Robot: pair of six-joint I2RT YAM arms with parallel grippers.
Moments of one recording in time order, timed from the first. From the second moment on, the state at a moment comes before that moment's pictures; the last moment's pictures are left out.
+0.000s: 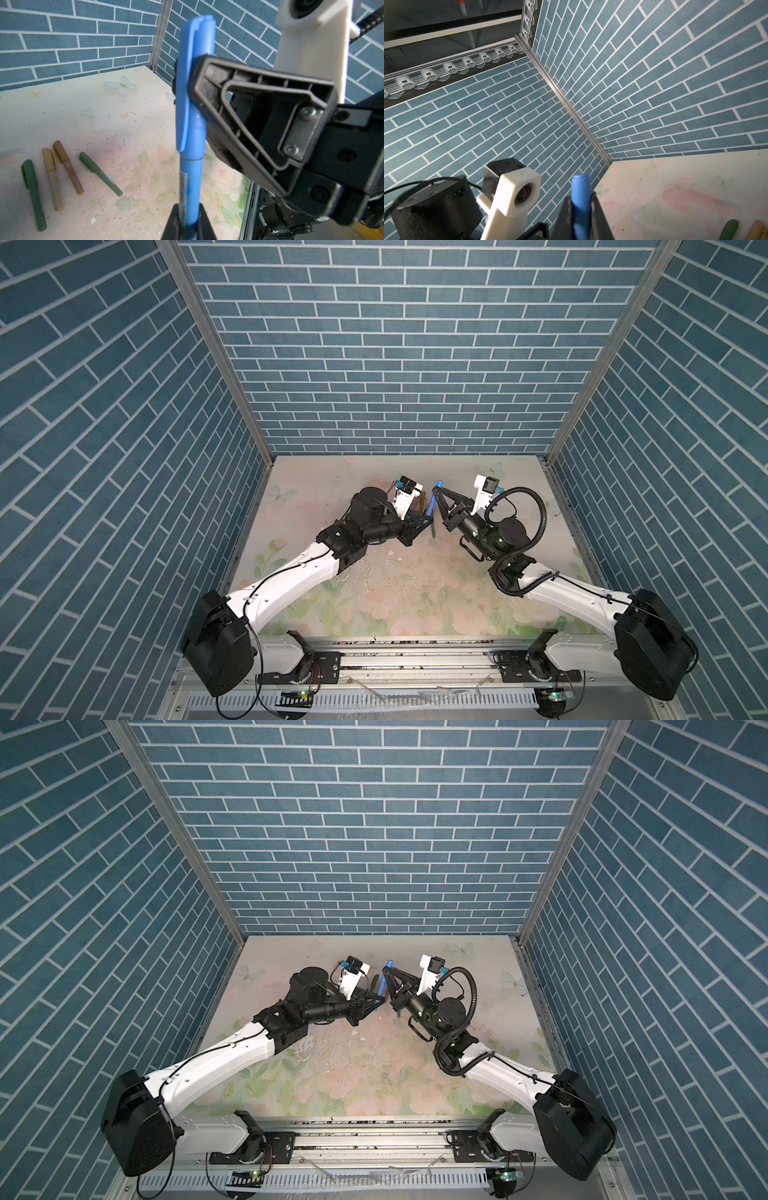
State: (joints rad) left arm -0.70 1.33 1.03 -0.02 0.43 -0.30; right arm 0.76 1.26 0.63 0.90 -0.09 0.71
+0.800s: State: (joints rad) left arm -0.64 1.16 0.92 0.13 0.42 -0.23; right arm 0.82 1.05 0.93 0.15 -0.15 0.48
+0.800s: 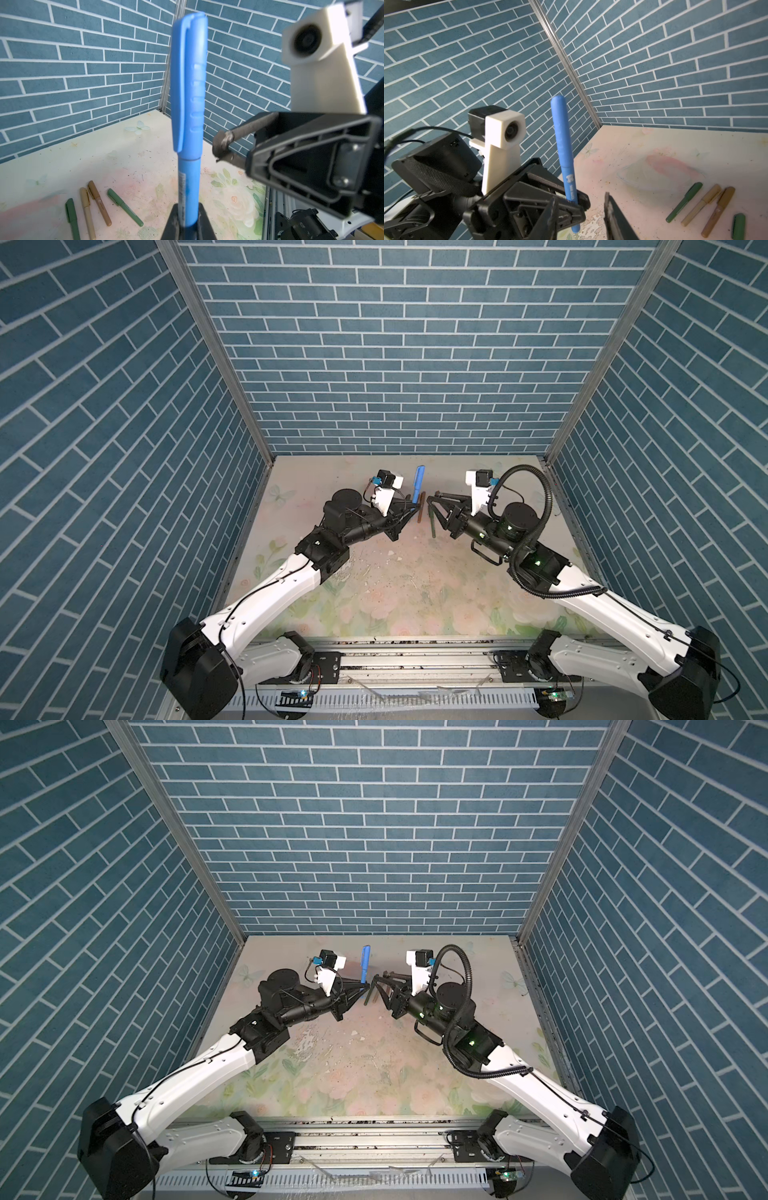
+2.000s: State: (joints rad) left arm -0.64 1.12 0.88 0.20 0.42 -0.28; right arm 0.82 1.25 1.10 0.10 -0.31 0.42
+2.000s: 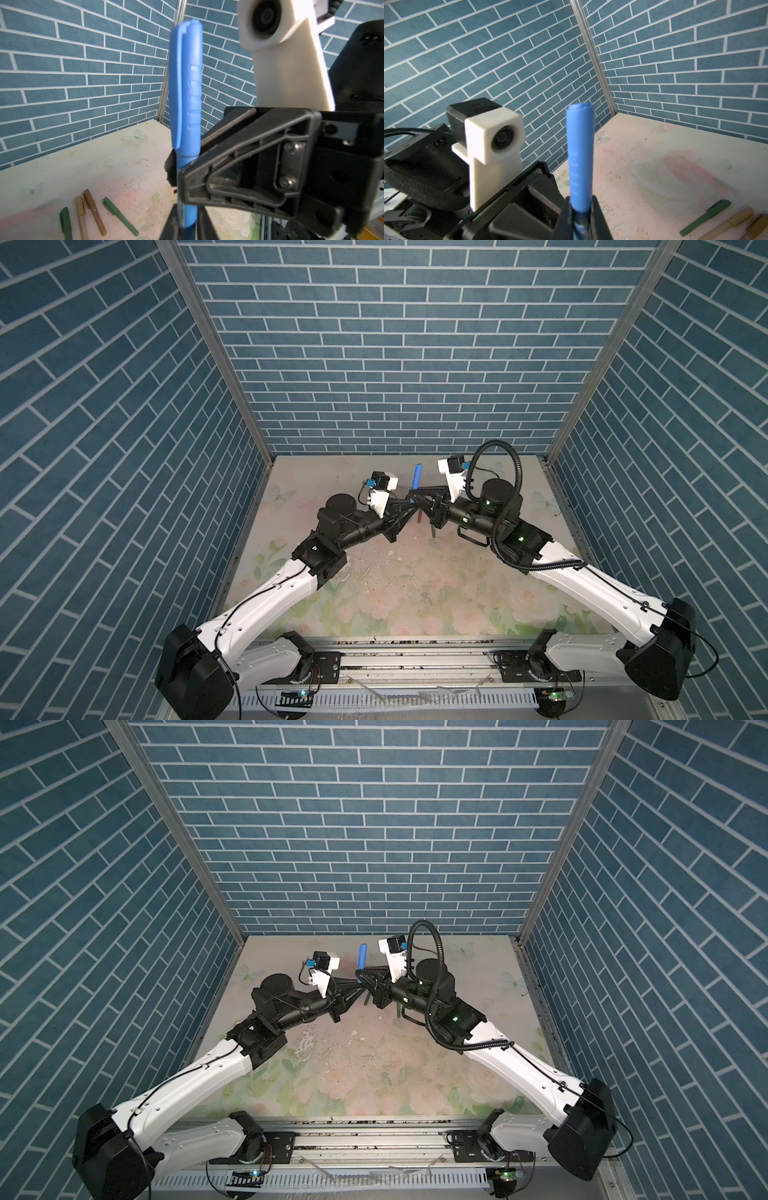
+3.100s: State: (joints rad) left arm -0.64 0.91 0.80 0.11 -0.14 -0.31; right arm 0.42 2.02 1.48 -0.61 -0.26 0.42
